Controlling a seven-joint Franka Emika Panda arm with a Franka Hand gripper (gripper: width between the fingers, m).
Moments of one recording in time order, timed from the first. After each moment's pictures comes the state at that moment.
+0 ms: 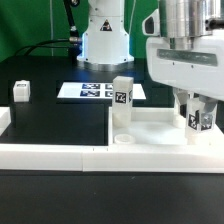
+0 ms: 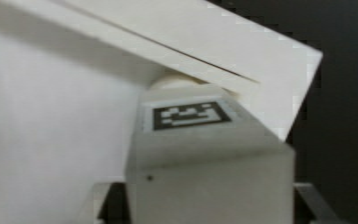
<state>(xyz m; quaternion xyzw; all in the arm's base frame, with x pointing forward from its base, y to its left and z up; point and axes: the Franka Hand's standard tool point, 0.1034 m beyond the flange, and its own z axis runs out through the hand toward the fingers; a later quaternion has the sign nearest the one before) 0.631 0.104 0.066 -0.75 0.65 0.00 0.08</state>
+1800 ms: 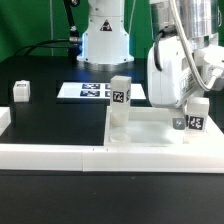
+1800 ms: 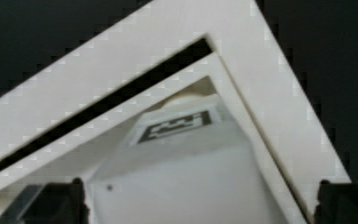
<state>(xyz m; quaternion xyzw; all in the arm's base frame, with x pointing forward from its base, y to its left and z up) 0.623 0.100 0.062 -0.49 0.87 0.04 0.08</state>
